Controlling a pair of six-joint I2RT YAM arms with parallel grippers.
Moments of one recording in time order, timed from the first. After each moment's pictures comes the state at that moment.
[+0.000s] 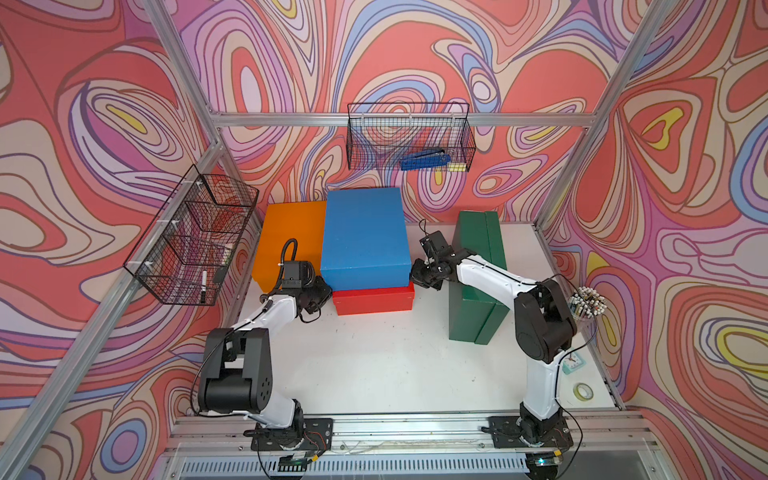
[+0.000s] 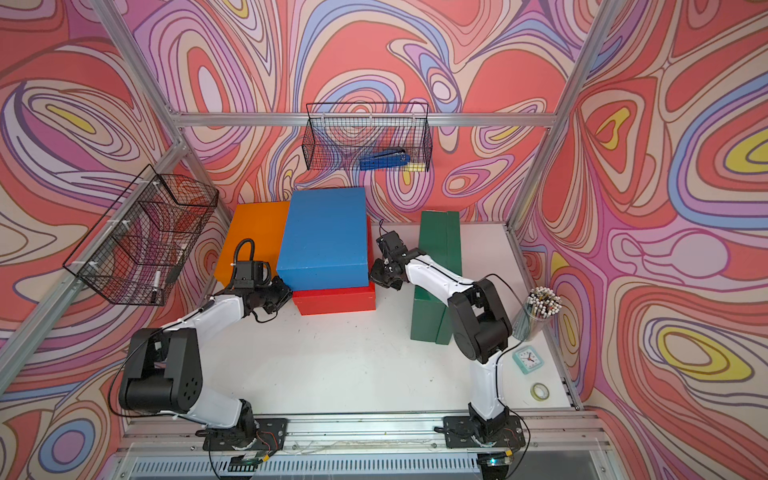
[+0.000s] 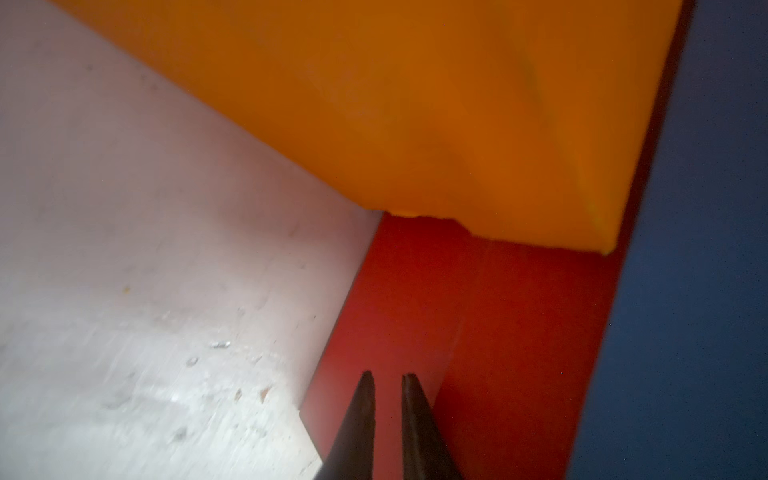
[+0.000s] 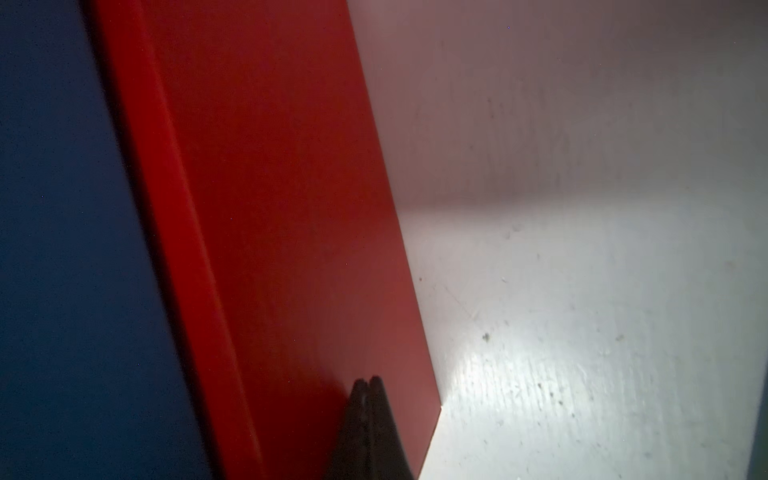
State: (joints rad) left arm -0.01 1.50 0.82 -0.22 0.33 -0.85; right arm 0.53 1.96 1.52 -0.56 -0.18 0.84
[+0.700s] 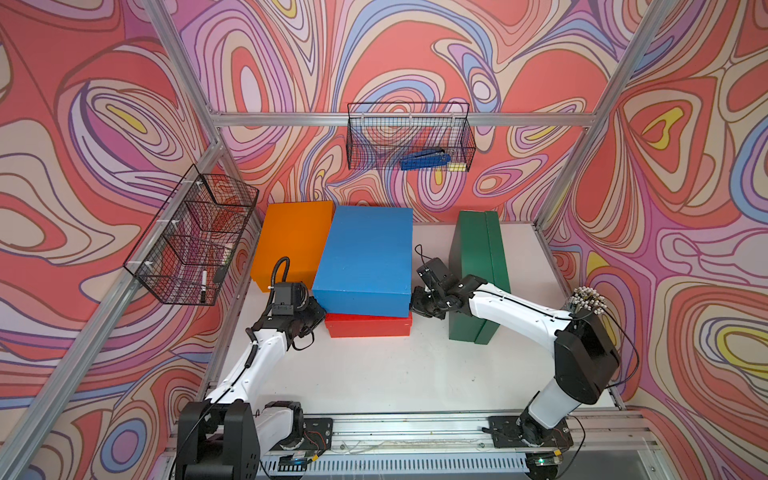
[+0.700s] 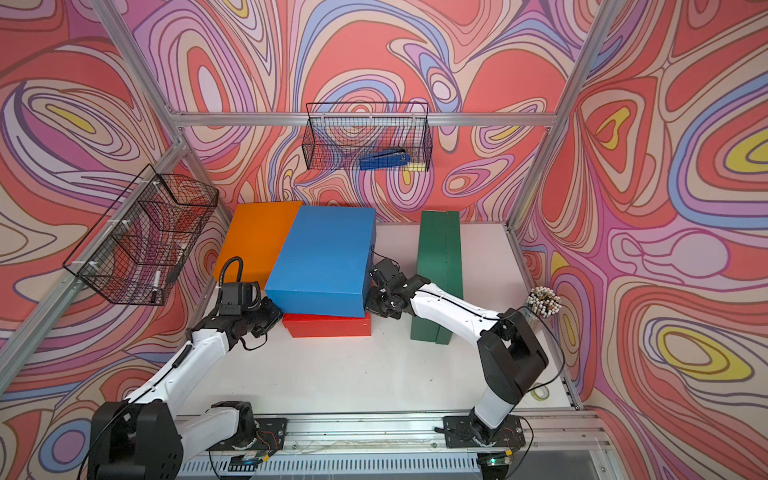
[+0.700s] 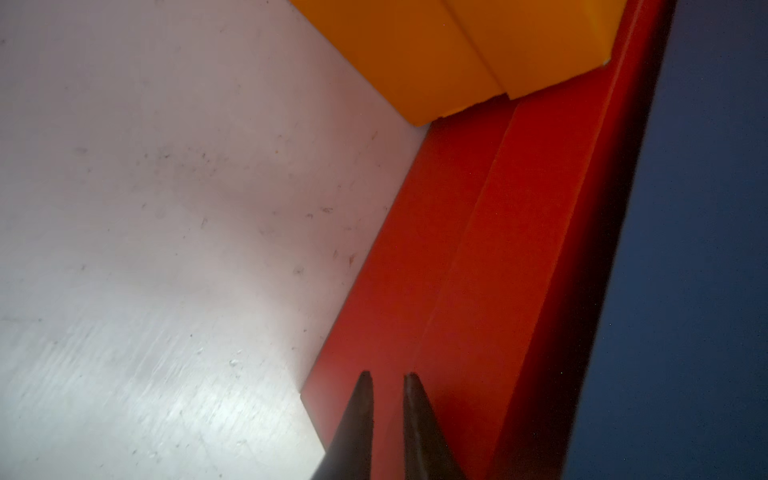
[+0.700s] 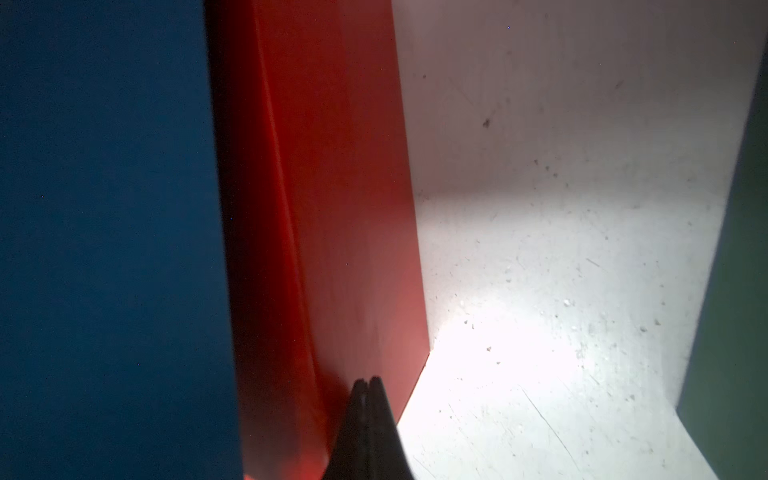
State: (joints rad) left arm -0.03 1.12 0.63 -0.41 0.24 -0.82; right arm 0.70 1.65 1.21 -0.57 -0.11 0.92
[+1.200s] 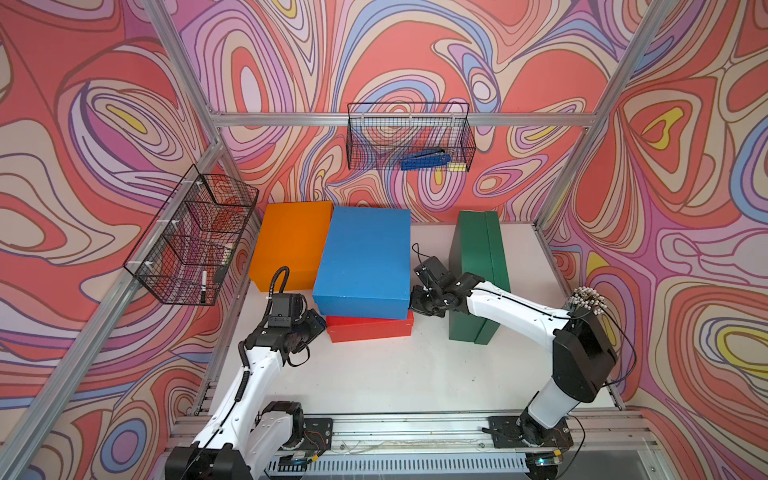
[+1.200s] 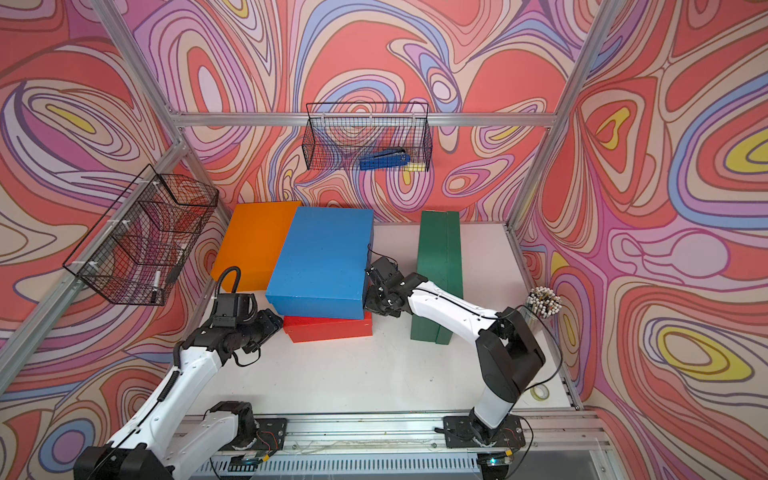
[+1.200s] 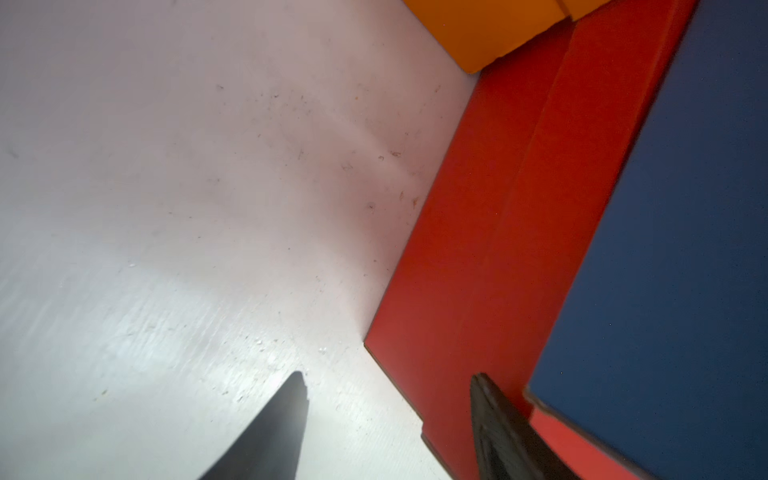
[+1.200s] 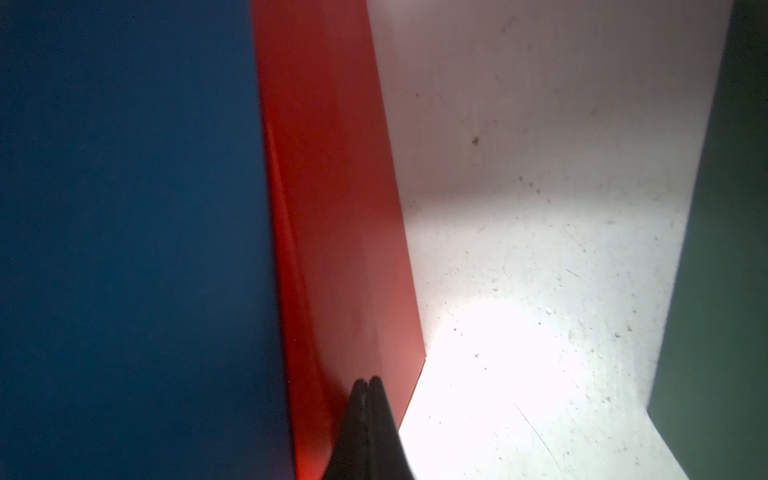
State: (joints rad) left arm -0.05 0.95 0.64 -0.68 0.11 -0.78; right arm 0.71 1.68 1.29 -0.63 -0.05 0.88
